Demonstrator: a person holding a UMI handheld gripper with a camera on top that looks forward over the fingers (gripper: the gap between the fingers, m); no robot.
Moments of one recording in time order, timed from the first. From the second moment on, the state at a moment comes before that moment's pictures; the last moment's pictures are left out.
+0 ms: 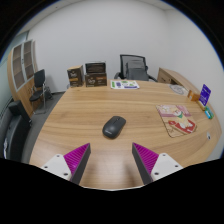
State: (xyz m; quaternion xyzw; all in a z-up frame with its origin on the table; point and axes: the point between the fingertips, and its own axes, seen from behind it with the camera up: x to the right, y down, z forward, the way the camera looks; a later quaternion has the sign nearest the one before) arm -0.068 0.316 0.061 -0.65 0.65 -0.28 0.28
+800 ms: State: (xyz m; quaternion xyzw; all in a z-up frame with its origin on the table) arm 0.060 0.322 -0.015 -0.66 0.65 -0.27 0.26
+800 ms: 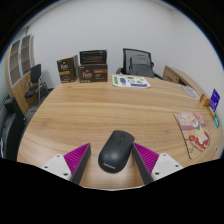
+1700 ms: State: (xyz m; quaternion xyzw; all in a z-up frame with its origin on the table) arm 0.088 0.323 -0.018 -0.66 0.66 -0.27 0.26
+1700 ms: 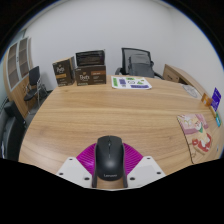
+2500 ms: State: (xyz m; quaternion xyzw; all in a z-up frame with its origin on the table) arm 0.126 0.001 0.177 -0.52 0.69 -0.42 0.26
